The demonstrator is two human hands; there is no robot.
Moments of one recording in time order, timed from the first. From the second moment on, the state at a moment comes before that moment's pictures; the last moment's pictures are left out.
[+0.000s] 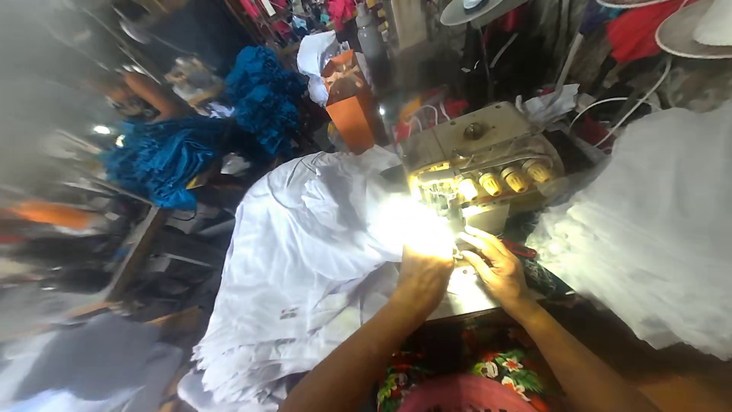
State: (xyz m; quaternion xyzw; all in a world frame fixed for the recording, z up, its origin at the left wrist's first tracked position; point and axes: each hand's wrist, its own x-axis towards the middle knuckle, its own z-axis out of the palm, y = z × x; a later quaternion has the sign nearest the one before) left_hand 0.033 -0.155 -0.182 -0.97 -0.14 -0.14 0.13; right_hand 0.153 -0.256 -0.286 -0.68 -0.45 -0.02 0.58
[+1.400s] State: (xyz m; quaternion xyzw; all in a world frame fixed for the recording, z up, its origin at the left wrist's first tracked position) left_hand -0.017 -0.133 -0.207 -0.91 -0.26 -0.30 -0.08; right_hand 0.153 -0.280 -0.215 -0.78 -0.49 -0.11 0.36
